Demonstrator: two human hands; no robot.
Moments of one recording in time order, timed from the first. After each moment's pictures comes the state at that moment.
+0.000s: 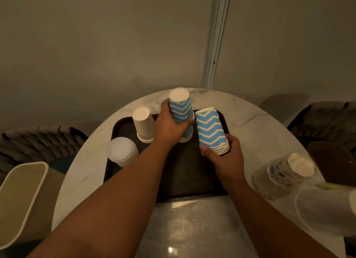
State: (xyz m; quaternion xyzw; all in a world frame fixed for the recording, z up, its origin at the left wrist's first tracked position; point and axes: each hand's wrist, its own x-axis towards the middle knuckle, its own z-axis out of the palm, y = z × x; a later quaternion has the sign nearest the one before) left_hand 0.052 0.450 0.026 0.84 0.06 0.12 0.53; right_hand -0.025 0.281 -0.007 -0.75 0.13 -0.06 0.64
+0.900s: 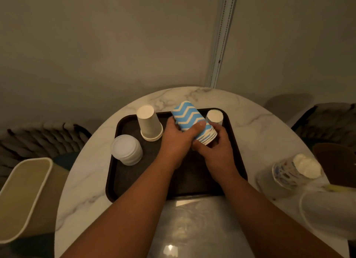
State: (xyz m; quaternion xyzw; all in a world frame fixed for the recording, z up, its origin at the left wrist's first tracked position) left_hand 0.000 0.426 0.050 0.62 0.16 -0.01 0.77; right_hand -0.014 0.311 0.015 -0.66 0.06 0.03 0.75
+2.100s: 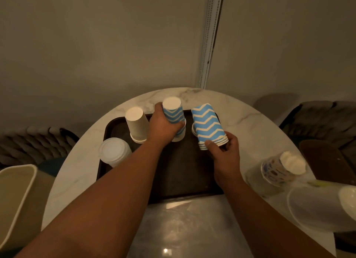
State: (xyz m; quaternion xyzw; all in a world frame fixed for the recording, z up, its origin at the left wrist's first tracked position) left_hand 0.059 0.452 0.024 0.86 0.10 0.07 0.50; right_hand -0.017 0.284 0.003 -0.61 0.15 -0.07 0.78
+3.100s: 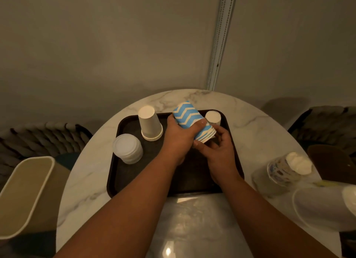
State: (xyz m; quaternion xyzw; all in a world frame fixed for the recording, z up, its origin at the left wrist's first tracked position) left_hand 0.000 0.420 0.060 0.61 0.17 0.00 0.77; right_hand -0.028 0.307 0.030 -0.56 0.05 0.02 0.82
